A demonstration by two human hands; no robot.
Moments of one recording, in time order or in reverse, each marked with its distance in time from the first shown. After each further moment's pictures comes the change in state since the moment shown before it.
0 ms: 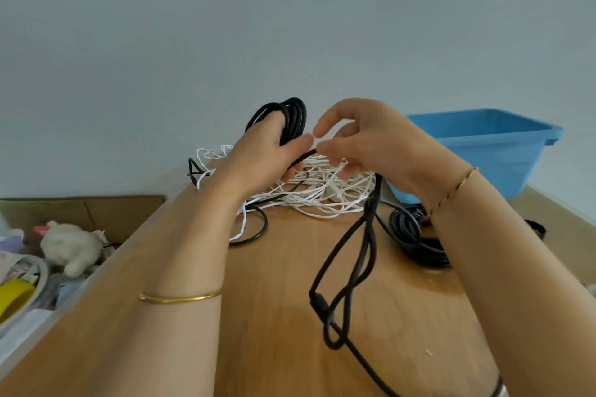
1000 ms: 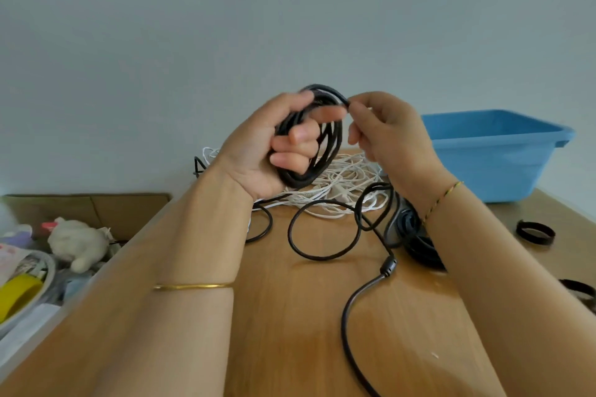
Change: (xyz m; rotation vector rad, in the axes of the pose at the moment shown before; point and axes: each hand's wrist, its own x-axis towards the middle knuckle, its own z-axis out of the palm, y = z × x) left_hand -0.001 0.018 -0.010 -1.265 -0.480 -0.190; right_hand 0.019 0.033 0.003 0.160 0.335 -0.167
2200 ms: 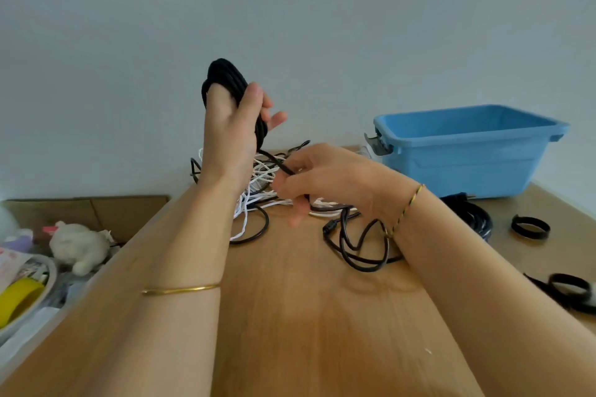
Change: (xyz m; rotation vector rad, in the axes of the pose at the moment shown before) left_hand 0.010 -0.011 -0.021 0.527 0.622 0.743; right_hand -0.024 -0.025 0.030 -0.259 -0.693 0.243
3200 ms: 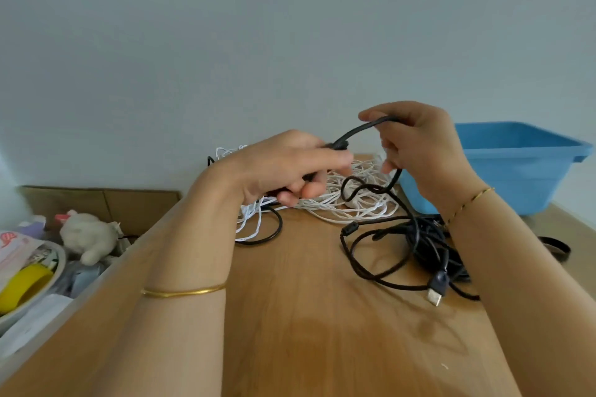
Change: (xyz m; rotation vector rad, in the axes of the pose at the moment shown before) left_hand -0.012 0.034 -0.007 0.407 -0.822 -0.500; right_hand -0.001 0.027 -0.041 0.252 0.700 -0.167
